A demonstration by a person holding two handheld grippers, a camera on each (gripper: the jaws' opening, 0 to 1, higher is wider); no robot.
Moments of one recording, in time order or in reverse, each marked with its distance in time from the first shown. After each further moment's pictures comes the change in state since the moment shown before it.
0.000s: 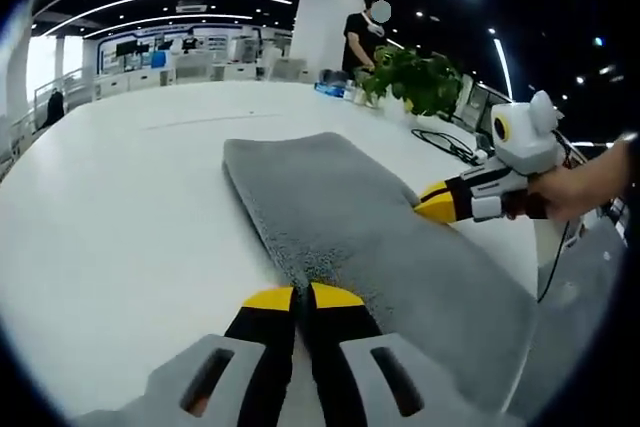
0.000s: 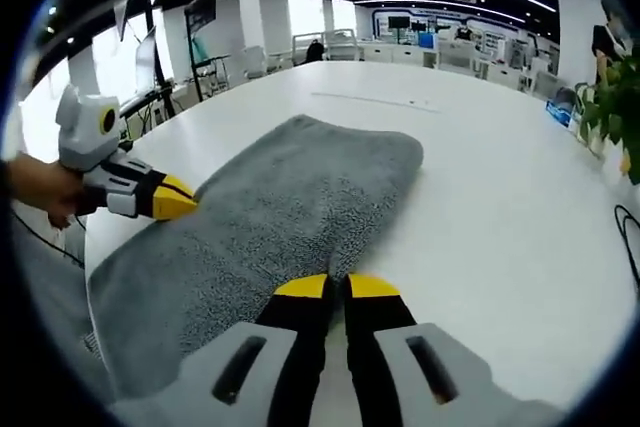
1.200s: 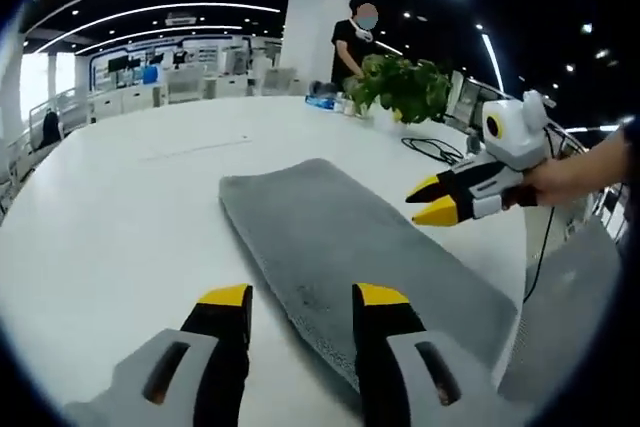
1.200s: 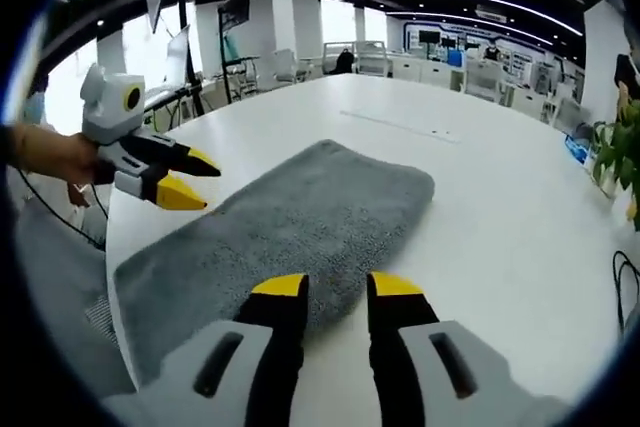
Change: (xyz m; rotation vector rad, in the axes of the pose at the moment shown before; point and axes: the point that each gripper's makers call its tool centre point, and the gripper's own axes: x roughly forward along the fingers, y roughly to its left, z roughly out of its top) left arm -0.033 -0.014 0.031 0.102 -0.021 -0.023; right arm -0.029 0.014 0.027 -0.132 -0.032 0.089
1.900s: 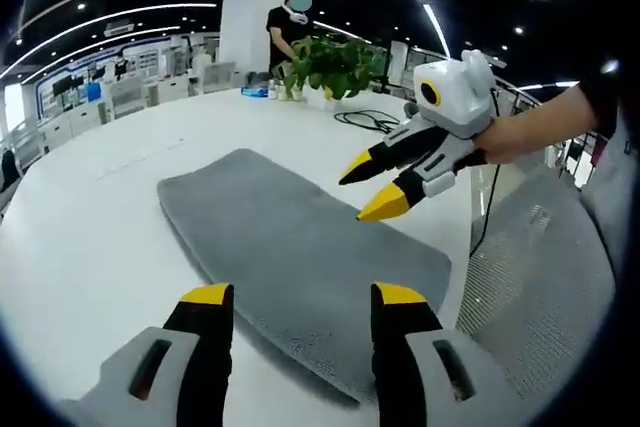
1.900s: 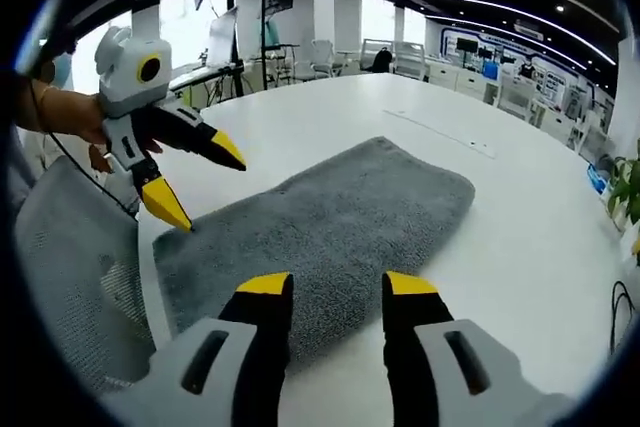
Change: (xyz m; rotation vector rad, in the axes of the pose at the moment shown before) left arm -0.030 -0.061 -0.017 0.149 0.073 -0.203; right arm -0.019 0.053 -0.012 -0.123 0.032 0.102
